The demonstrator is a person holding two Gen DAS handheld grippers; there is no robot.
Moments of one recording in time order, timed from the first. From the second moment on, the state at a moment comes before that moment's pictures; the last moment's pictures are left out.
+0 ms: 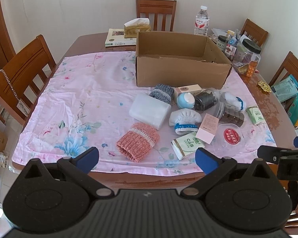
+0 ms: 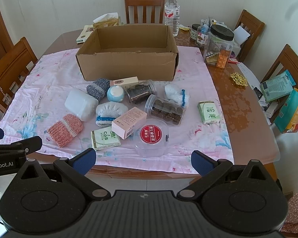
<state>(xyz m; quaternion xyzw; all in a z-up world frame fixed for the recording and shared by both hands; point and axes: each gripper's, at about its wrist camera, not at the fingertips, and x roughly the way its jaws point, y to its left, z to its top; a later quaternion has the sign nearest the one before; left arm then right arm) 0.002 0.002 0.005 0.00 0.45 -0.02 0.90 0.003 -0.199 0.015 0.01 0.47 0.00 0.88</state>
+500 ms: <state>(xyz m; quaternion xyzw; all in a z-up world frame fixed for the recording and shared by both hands) 0.006 0.000 0.001 -0.01 0.44 -0.02 0.90 0.004 -0.205 0.014 0.01 0.47 0.01 0.88</state>
